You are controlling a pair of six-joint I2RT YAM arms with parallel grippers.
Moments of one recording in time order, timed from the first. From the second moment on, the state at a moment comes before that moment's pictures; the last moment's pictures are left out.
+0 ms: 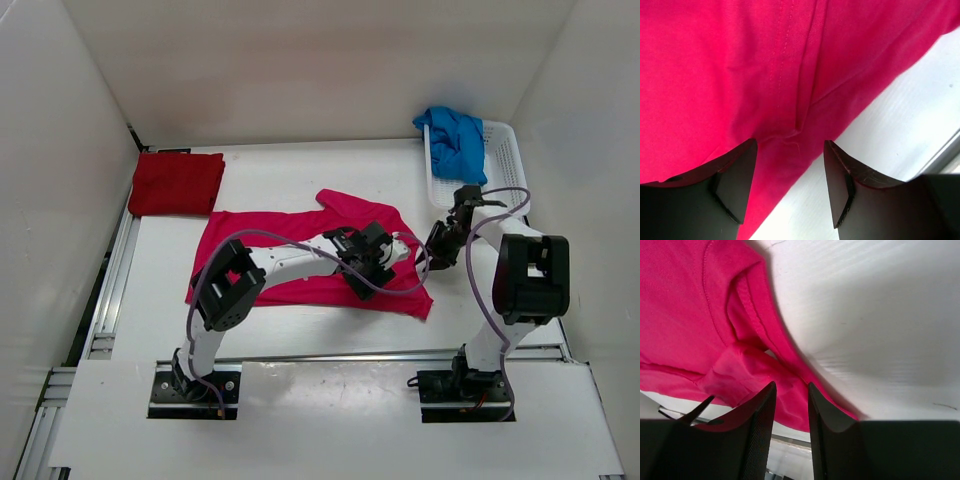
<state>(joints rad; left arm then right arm) -1.02 2.02 1.51 -0.58 0.08 0.00 0.00 1.71 1.08 -0.77 -0.36 0.47</state>
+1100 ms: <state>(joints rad) -1.02 2.08 1.59 -0.59 -0.01 0.00 0.07 1.72 1.08 -0.72 -0.36 0.47</state>
